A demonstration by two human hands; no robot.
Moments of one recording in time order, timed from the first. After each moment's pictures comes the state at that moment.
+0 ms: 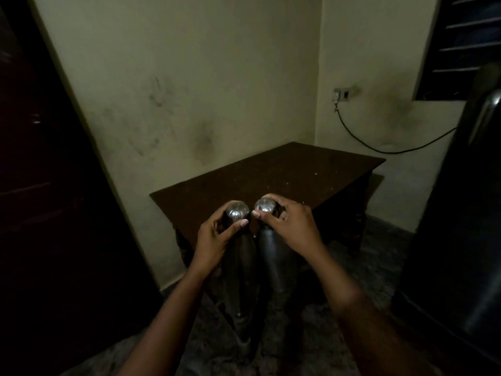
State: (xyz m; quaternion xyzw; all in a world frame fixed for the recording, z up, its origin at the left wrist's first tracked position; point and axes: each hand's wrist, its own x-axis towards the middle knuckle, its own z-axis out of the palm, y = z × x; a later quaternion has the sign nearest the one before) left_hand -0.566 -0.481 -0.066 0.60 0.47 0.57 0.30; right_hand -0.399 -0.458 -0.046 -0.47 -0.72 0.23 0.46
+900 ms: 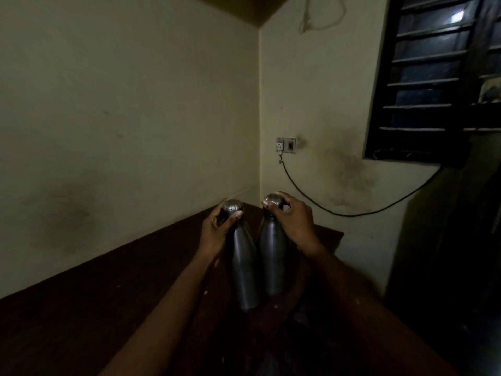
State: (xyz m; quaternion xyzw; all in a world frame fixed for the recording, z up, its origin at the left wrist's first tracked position) left_hand -0.351 0.087 -0.025 0.58 0.37 0.62 0.37; right_hand -0.187 0.062 0.007 -0.55 -0.60 0.19 0.55
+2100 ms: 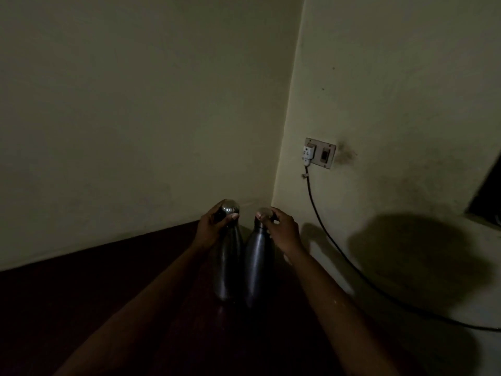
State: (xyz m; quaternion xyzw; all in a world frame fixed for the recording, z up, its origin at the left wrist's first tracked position) left_hand -0.205 0.604 -0.081 0.55 0.48 0.62 0.29; right_hand -0.033 0.615 -0.053 -0.54 -0.65 0.34 0.41
